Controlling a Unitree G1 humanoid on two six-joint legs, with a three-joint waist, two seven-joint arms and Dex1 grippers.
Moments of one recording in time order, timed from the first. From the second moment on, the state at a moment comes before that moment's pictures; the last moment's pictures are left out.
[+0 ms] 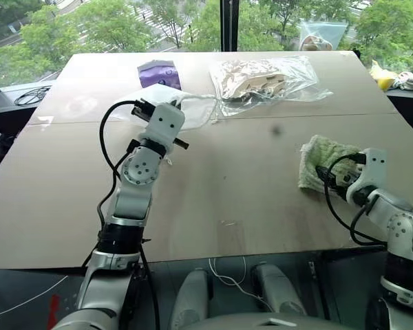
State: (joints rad) left arm -0.49 0.39 -0.01 -0.01 0.19 0.10 -0.20; right arm -0.26 -0.32 -0.38 -0.21 0.47 1.00 0.21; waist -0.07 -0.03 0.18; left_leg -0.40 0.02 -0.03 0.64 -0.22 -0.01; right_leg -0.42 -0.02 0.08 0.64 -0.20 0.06
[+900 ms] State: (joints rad) left arm -0.51 0.29 0.08 0.02 -0.12 0.16 -0.36; right arm -0.49 -0.19 -0.37 -0.22 0.98 1.01 0.35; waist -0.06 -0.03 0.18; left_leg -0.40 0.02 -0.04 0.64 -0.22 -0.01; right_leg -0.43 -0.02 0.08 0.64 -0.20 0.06
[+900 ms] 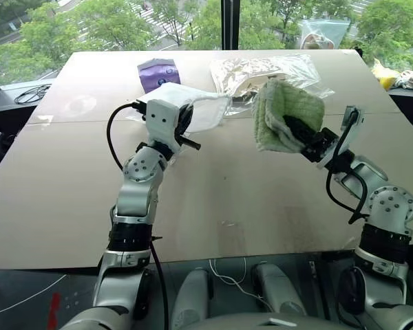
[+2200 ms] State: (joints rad) left arm -0.39 0.28 -0.03 -0.22 -0.51 0.38 -0.72; right arm -0.49 0.15 -0.40 -0.01 1.45 0.89 -0.14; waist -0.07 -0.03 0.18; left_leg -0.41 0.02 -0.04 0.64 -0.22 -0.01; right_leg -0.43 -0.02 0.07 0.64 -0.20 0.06
